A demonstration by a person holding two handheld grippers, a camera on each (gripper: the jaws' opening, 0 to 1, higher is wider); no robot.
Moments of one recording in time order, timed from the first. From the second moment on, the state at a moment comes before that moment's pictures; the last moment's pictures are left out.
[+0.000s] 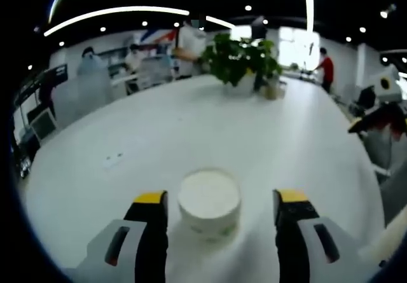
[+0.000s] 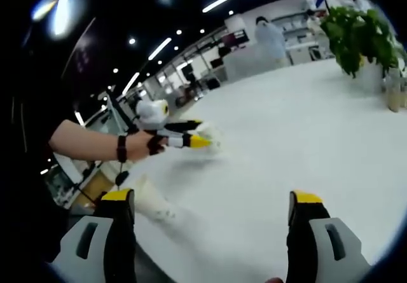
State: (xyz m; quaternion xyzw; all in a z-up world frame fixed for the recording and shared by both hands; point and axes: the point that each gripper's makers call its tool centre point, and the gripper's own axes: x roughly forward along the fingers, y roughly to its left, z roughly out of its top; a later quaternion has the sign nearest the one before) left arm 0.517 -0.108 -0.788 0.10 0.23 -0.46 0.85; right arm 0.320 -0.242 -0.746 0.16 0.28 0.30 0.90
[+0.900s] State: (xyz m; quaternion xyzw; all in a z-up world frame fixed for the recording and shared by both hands) left arm 0.522 -0.110 -0.796 0.08 0.25 -0.45 0.85; right arm 0.312 -0.254 -0.753 0.17 0.29 0.29 0.90
